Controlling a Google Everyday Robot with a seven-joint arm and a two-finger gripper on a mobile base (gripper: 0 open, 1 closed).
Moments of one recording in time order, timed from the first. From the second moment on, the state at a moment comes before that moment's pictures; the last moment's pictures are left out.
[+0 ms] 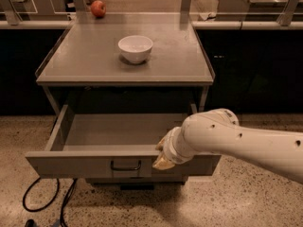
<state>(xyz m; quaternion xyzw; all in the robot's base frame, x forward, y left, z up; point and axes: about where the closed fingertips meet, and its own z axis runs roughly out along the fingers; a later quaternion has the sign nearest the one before) 0.511 -0.047 0.648 -0.61 0.75 0.05 0.26</state>
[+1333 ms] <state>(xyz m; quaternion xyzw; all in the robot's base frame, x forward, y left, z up) 0.489 -0.047 0.648 -0.61 0.75 0.05 0.25</state>
